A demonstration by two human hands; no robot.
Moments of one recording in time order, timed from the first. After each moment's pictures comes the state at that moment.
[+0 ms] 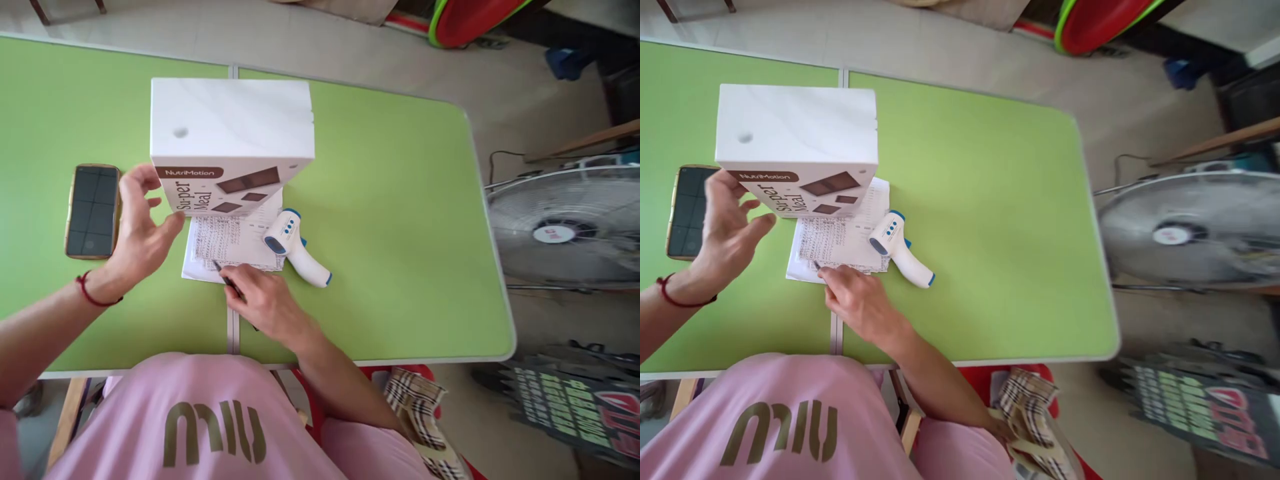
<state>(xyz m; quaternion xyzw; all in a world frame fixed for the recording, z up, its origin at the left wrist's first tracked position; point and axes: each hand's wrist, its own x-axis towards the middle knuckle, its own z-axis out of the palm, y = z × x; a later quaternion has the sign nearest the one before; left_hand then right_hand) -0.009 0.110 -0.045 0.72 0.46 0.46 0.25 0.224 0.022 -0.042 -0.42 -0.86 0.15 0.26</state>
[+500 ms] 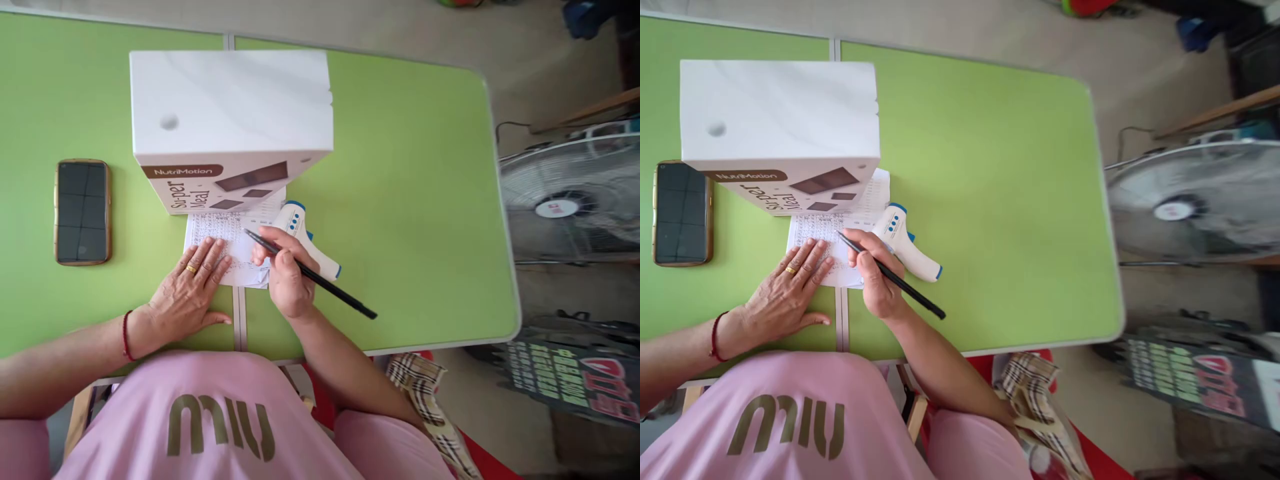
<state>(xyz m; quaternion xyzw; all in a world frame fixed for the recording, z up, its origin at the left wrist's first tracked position) 0.020 0.034 -0.060 0.94 0.31 0.10 0.06 0.223 0.041 -0.064 -0.48 -0.57 0.38 0.54</state>
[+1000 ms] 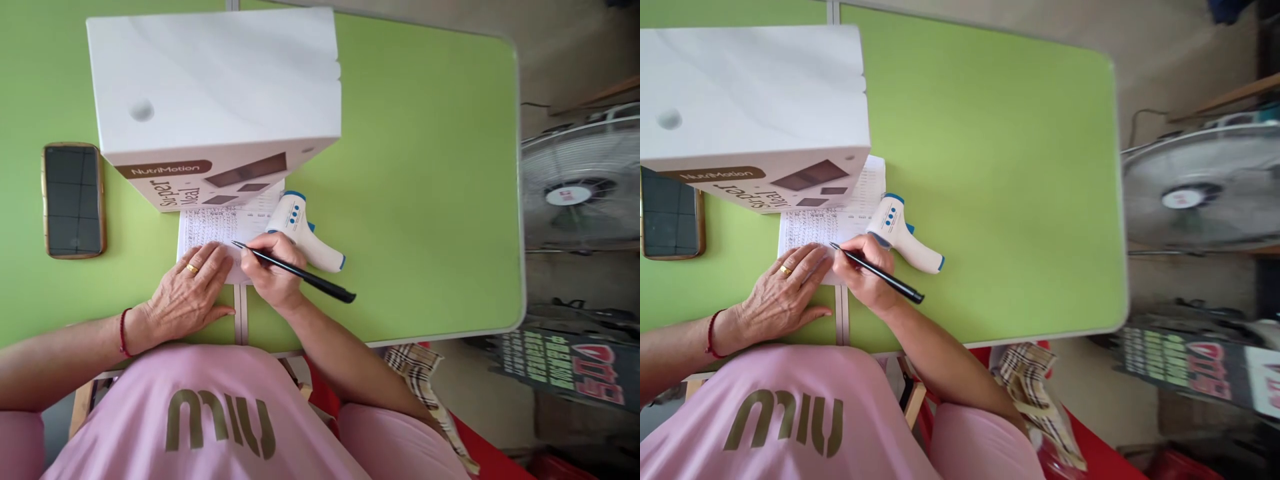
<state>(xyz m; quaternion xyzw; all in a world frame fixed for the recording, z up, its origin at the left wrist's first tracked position) 0.030 0.038 -0.047 0.95 0.29 0.14 0.06 0.222 0.042 -0.066 -0.60 -0.62 0.24 0.45</state>
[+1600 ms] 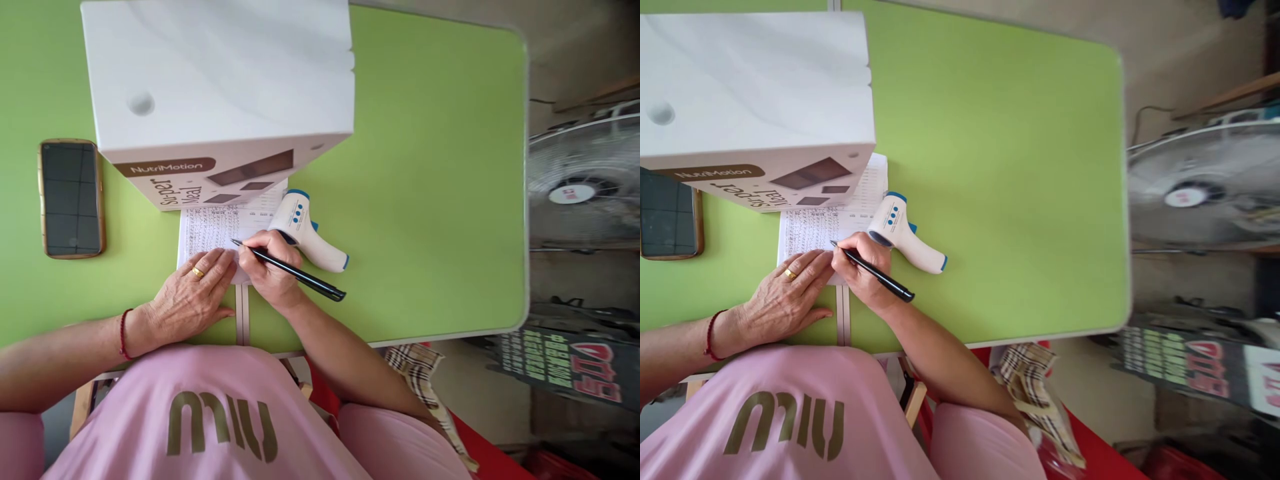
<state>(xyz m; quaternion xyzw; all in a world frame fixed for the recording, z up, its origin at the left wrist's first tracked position) 0.032 0.036 -0.050 0.95 0.27 0.14 0.10 0.221 0.047 -0.063 -0.58 -0.67 0.21 0.42</state>
